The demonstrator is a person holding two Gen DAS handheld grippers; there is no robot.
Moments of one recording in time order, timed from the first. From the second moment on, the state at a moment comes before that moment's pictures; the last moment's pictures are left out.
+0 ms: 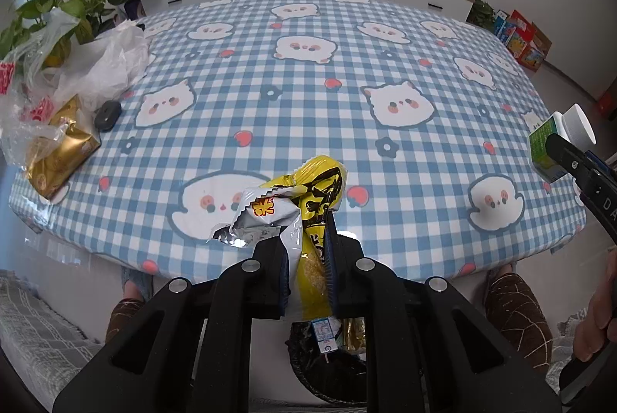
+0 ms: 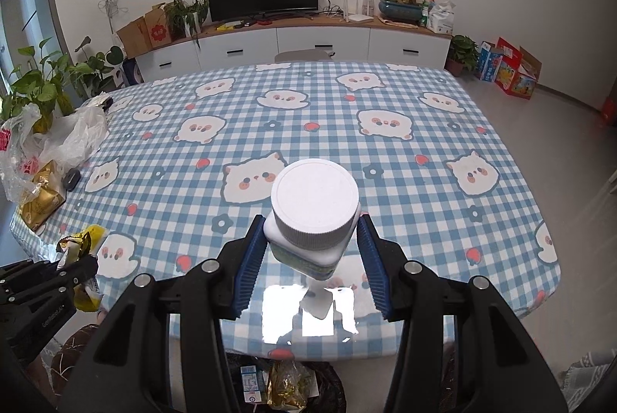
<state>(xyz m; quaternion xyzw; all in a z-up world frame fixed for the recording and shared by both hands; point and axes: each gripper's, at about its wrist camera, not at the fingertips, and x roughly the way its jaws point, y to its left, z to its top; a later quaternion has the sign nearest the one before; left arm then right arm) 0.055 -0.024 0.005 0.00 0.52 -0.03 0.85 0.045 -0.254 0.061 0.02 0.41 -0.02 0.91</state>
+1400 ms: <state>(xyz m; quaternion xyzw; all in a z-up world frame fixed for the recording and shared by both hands) -0.083 0.032 -0.150 -0.04 0.56 -0.01 0.83 -0.087 -0.184 -0.092 0.00 0.50 0.02 0.87</state>
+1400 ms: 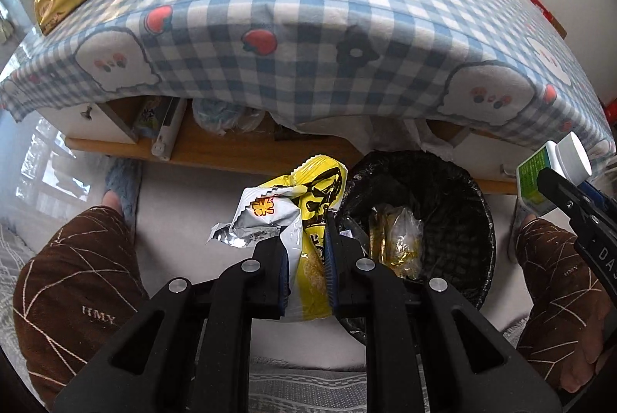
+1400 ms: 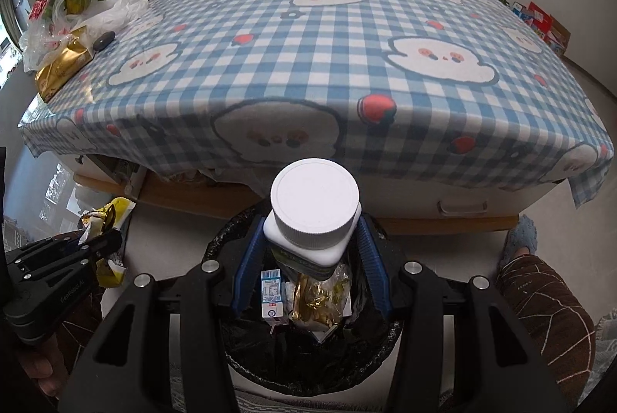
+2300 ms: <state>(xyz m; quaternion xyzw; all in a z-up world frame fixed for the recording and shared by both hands) -0.085 0.031 -0.194 -0.03 0.59 0.00 0.80 -0.088 -0.178 -0.153 0.00 0.54 0.03 0.84</state>
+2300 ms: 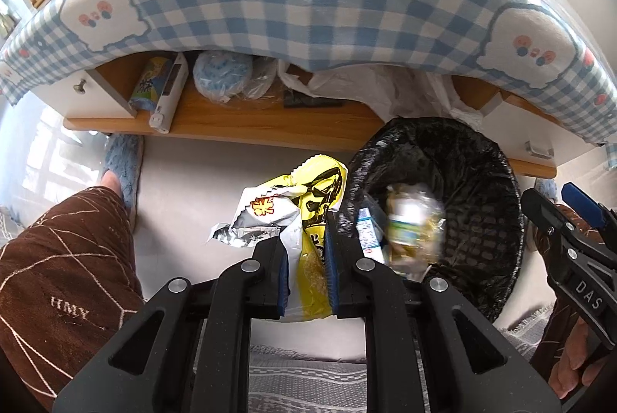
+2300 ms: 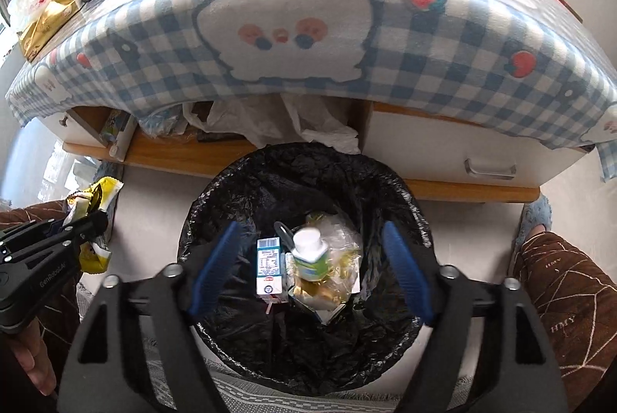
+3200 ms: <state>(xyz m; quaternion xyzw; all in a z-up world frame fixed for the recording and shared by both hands) -0.067 -0.115 -0.200 0.01 0.60 -0.08 0.80 -0.100 -0.302 -0.146 0.02 0.54 -0.07 0.84</state>
